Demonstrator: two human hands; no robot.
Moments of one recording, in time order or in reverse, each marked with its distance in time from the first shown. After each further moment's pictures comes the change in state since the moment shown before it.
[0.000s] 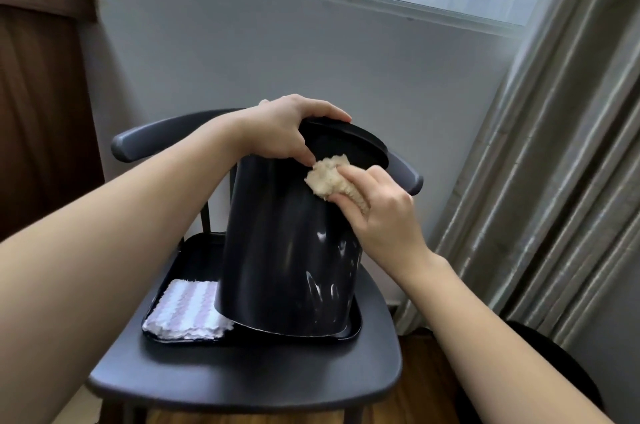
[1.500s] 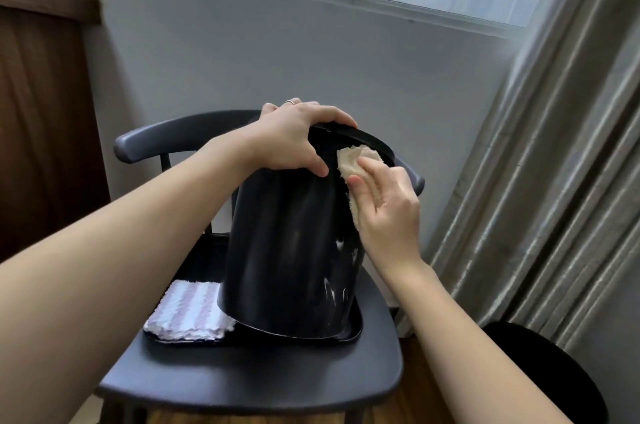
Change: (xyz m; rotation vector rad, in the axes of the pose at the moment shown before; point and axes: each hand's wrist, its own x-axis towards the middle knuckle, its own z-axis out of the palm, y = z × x) left_hand -0.001 0.002 0.016 0.104 0.152 0.042; right_hand -0.003 0.002 0.013 0.199 0.187 0.289
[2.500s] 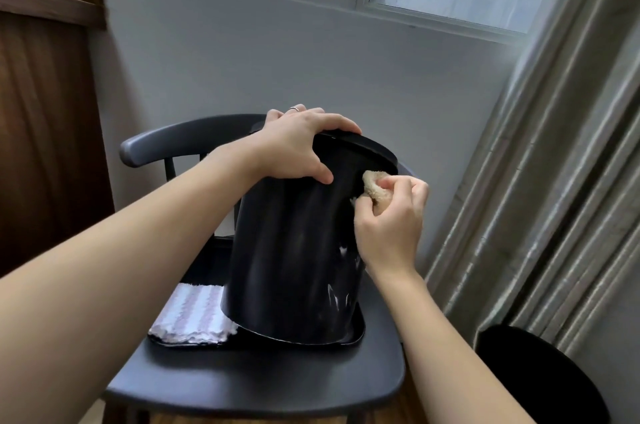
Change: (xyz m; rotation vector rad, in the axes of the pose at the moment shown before) left_hand -0.005 0.006 0.000 0.032 -0.006 -0.010; right_hand -0.005 -0.003 0.011 -0.047 0.112 0.204
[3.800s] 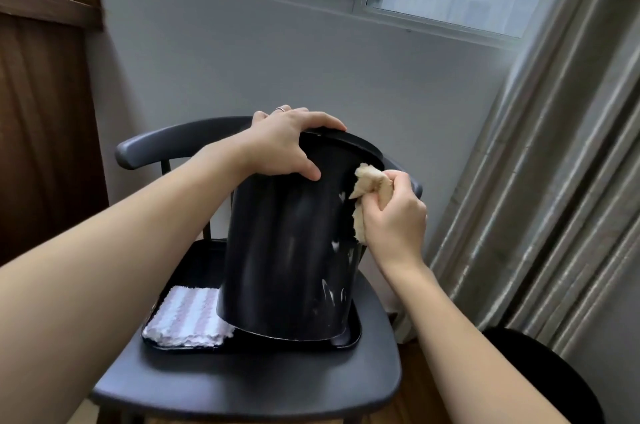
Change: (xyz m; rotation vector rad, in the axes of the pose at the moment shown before) left_hand 0.002 -0.012 -0.005 -0.046 0.006 -0.051; right_hand 0.016 0.005 -0.006 -0.081 -0.011 -0.032
